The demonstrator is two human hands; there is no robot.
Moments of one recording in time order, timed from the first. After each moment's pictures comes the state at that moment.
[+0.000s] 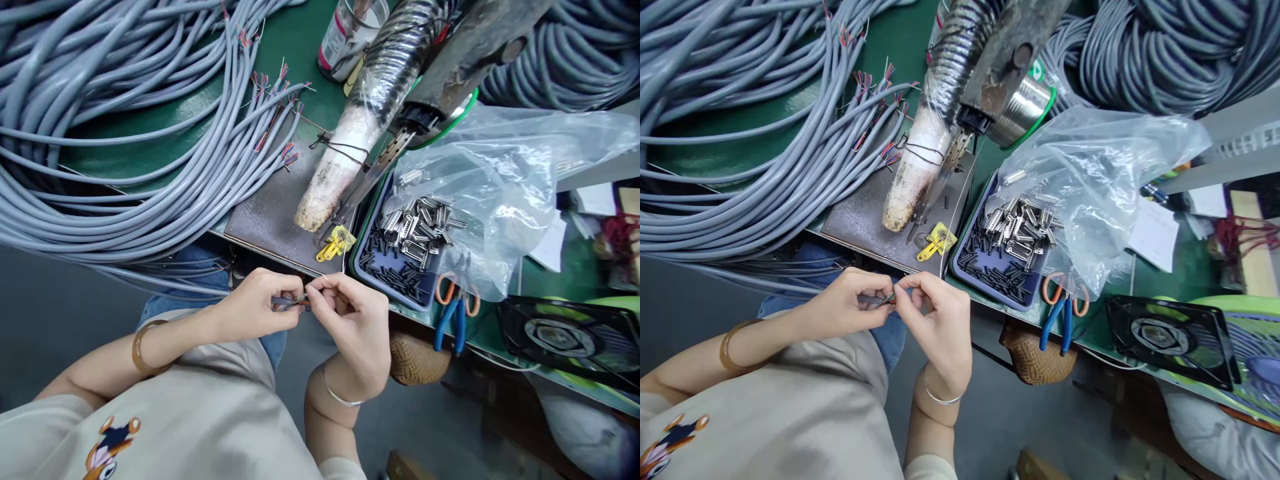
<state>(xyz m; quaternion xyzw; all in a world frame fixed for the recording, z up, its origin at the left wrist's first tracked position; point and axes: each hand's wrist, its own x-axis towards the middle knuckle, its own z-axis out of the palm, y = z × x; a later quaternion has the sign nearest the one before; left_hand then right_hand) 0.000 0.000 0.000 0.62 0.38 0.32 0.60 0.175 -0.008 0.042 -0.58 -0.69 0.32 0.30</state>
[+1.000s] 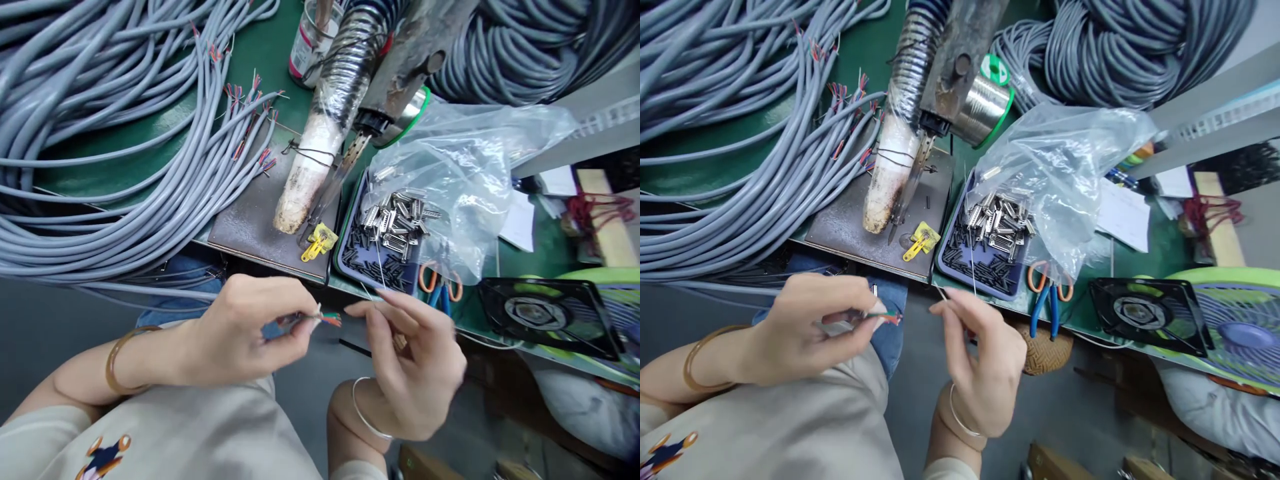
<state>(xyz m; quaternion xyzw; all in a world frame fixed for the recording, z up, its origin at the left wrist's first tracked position) -0.005 0.003 0.058 0.71 0.31 0.45 0.45 0.220 -0.048 0.063 -0.62 -0.70 0.11 0.34</state>
